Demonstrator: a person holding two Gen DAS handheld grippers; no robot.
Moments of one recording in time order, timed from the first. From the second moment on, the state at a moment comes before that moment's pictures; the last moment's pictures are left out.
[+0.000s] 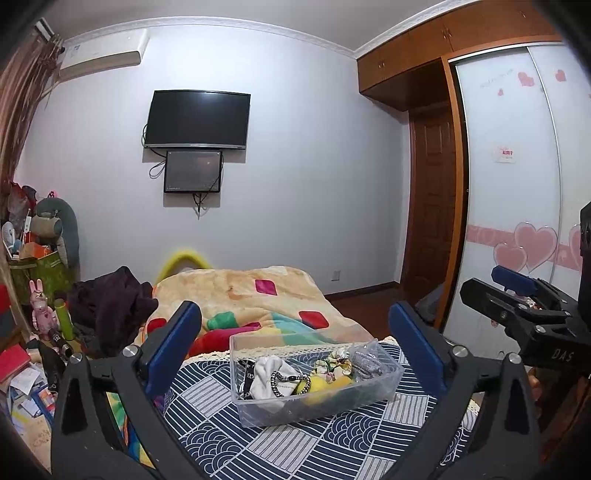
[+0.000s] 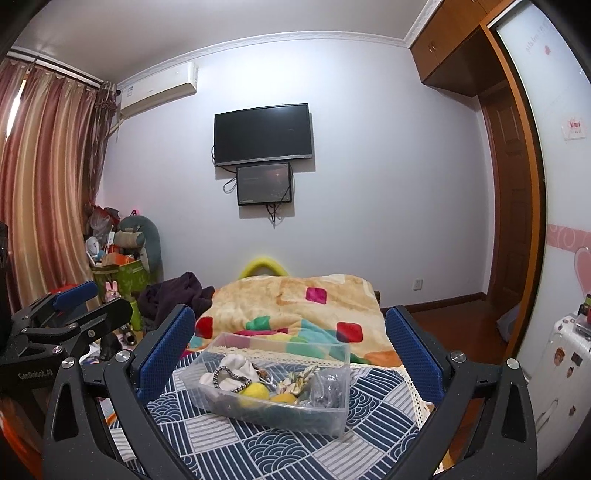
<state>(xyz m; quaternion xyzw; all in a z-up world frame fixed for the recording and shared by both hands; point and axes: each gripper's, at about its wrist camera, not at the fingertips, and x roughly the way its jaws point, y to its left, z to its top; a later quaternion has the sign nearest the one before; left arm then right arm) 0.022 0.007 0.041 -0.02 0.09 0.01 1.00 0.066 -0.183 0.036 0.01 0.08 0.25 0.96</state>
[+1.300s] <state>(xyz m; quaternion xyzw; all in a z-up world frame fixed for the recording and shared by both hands) 0.022 0.007 0.044 -0.04 0.10 0.00 0.99 0.065 -0.187 0.038 0.01 0.08 0.26 0.96</state>
